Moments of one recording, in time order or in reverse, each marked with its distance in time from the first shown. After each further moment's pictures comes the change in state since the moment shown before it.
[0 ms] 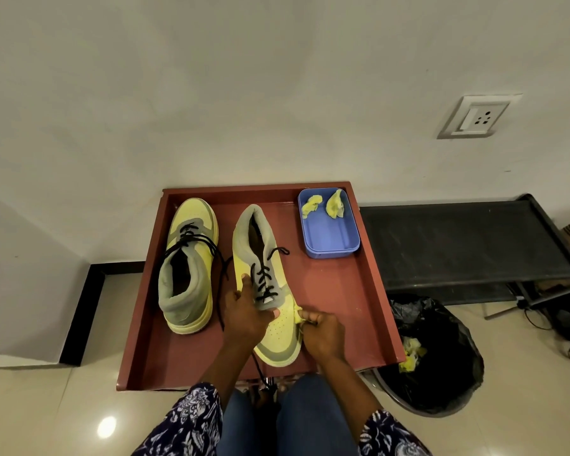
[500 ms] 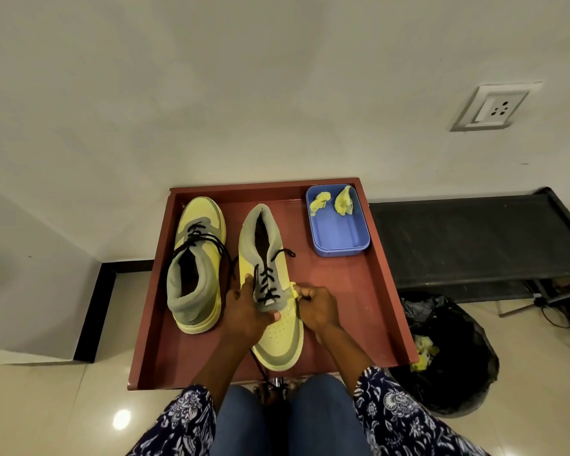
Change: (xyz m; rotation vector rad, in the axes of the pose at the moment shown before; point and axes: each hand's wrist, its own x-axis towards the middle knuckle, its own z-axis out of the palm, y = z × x) left_hand 0.002 -0.006 -0.018 0.014 -0.058 0.013; right_hand 0.038 -0.019 0.021 -0.027 -0.145 -0.078
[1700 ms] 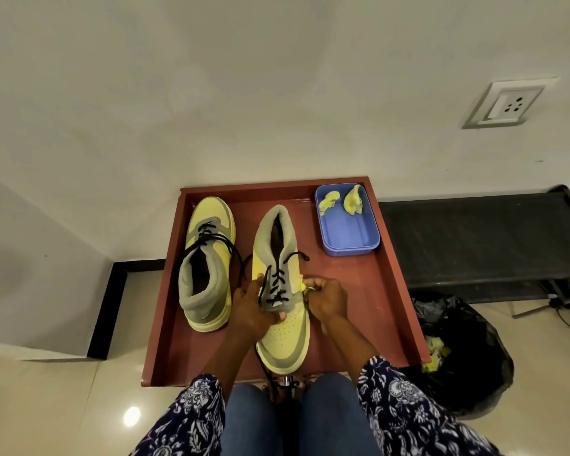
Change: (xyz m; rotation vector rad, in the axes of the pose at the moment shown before) left_hand 0.001 -0.008 -0.008 -0.027 -0.046 0.058; right_hand 0.008 -0.012 0.006 0.055 0.106 0.086
